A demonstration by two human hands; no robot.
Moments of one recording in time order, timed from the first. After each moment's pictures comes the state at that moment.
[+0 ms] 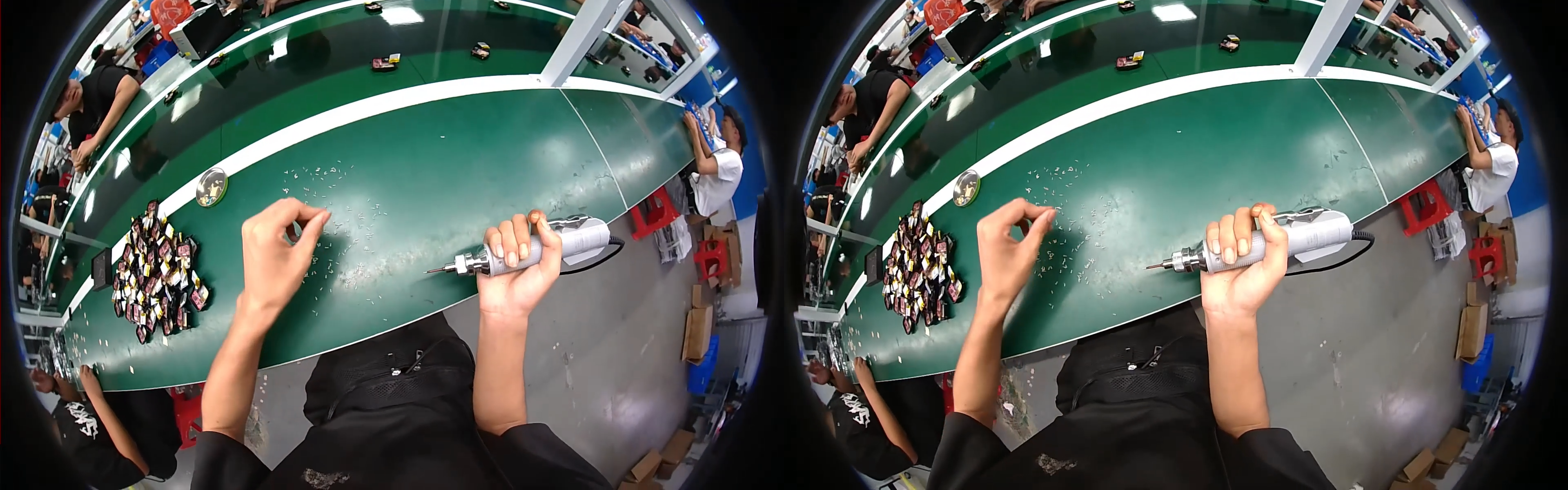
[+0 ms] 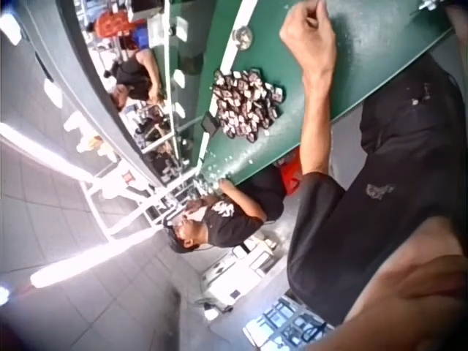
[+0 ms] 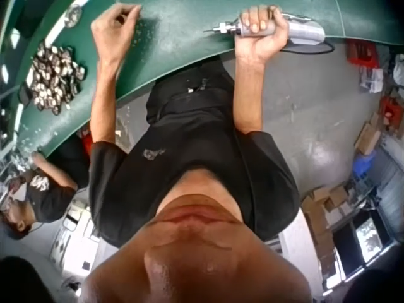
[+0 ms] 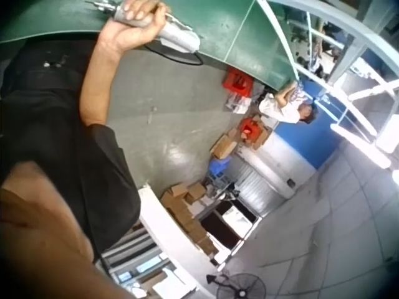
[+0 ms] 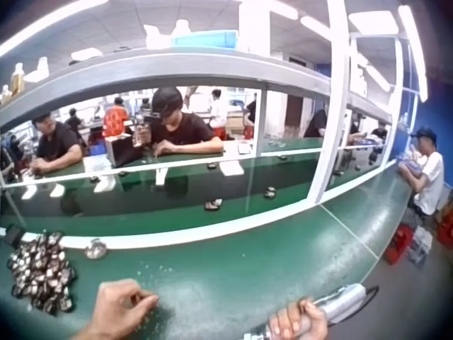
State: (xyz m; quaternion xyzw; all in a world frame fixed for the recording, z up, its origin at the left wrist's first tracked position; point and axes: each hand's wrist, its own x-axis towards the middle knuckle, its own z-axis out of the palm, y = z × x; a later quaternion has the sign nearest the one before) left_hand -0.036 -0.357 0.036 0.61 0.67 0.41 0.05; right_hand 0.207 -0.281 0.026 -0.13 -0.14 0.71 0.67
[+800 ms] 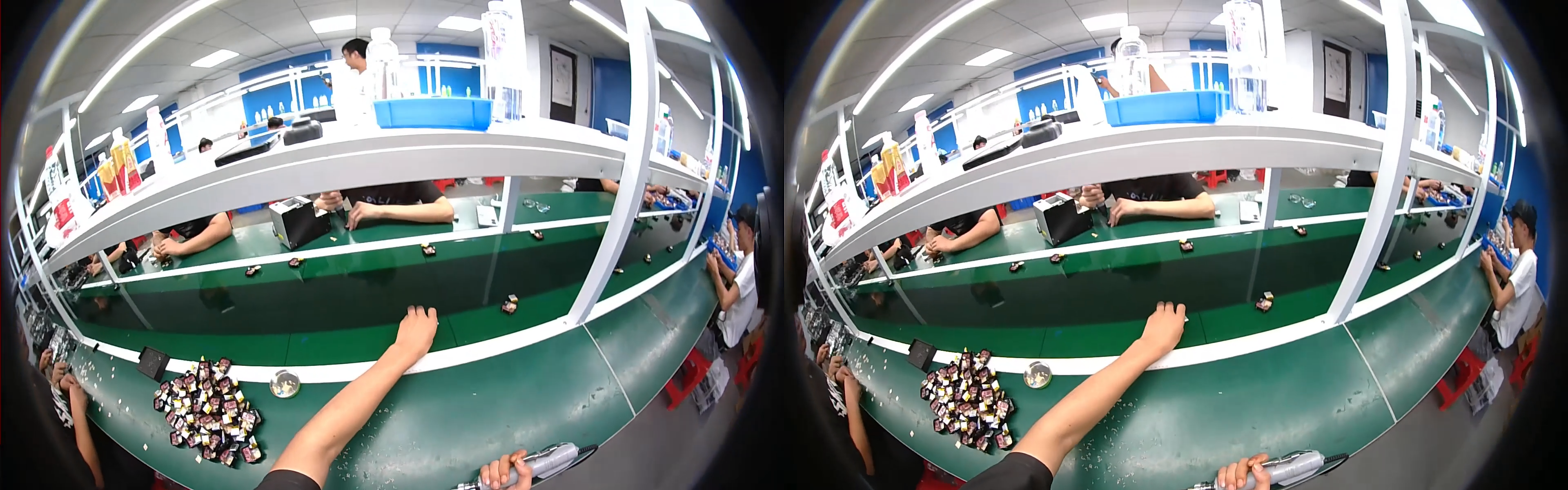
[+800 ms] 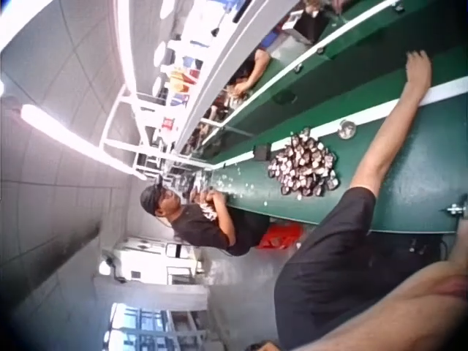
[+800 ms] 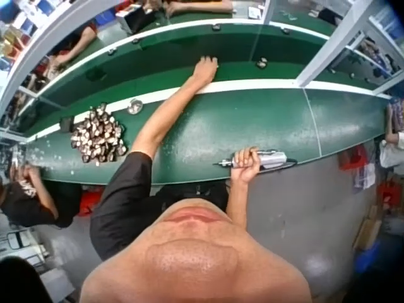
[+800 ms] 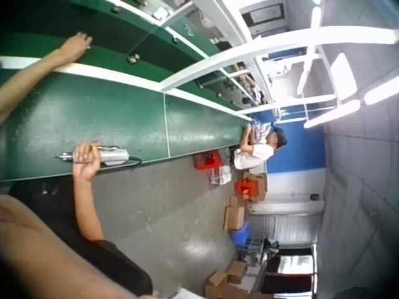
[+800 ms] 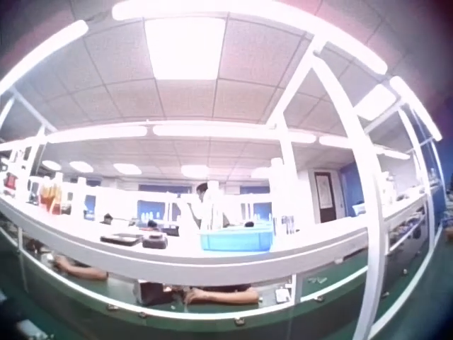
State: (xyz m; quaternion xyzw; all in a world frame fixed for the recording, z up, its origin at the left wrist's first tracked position) left_hand -0.089 -0.080 -0.014 0.65 0.72 0.17 -0.17; right_hand 0.209 -0.283 0.005 -0.16 -0.08 0.77 0.61
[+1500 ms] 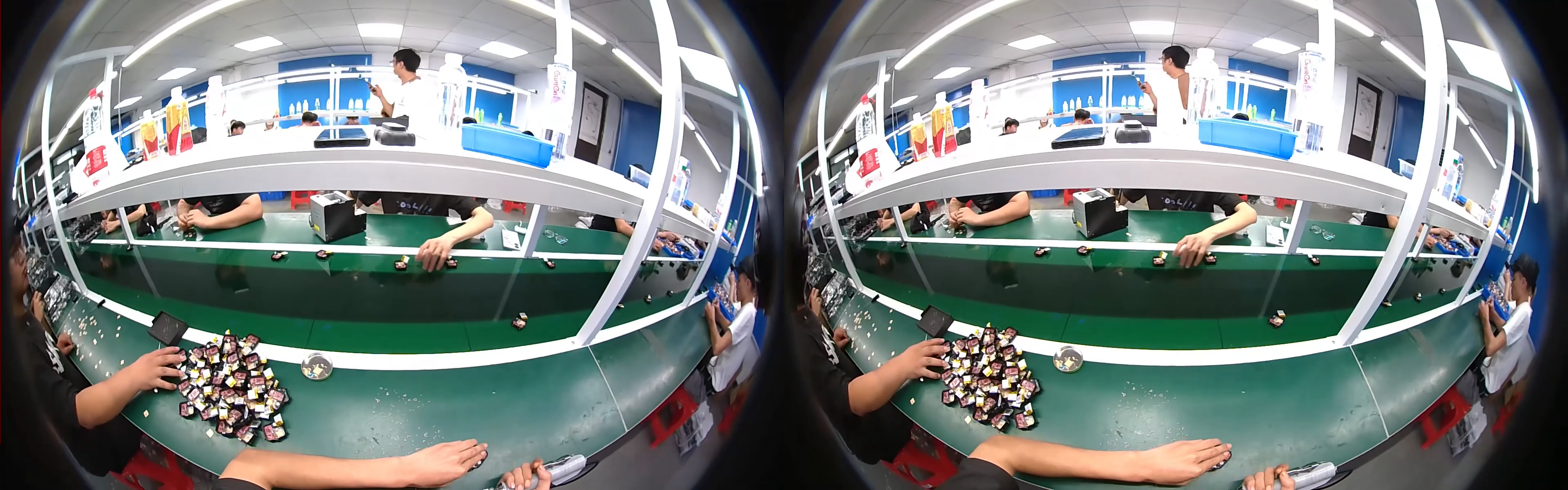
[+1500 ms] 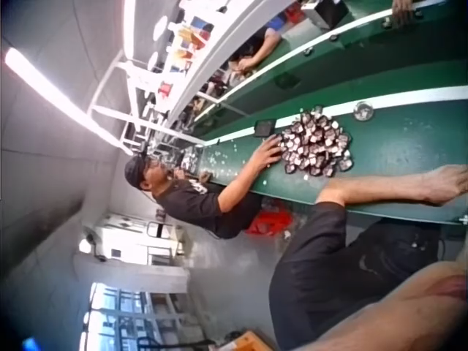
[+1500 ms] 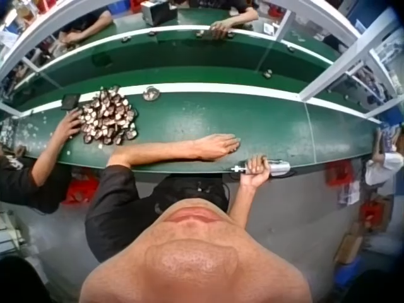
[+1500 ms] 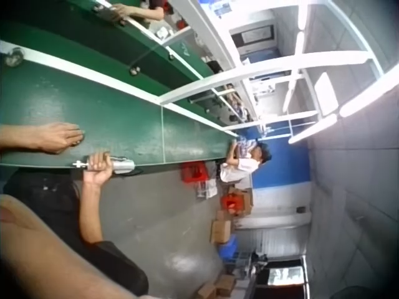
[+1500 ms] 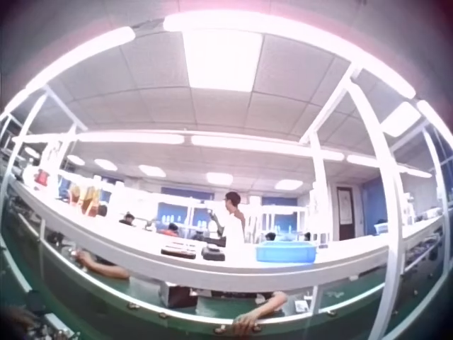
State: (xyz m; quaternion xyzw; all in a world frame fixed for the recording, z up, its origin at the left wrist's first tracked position) left_hand 0.030 -0.313 -0.004 0.90 0.38 0.22 -0.05; right_hand 0.233 -0.300 0.009 -0.17 -0.06 0.77 0.61
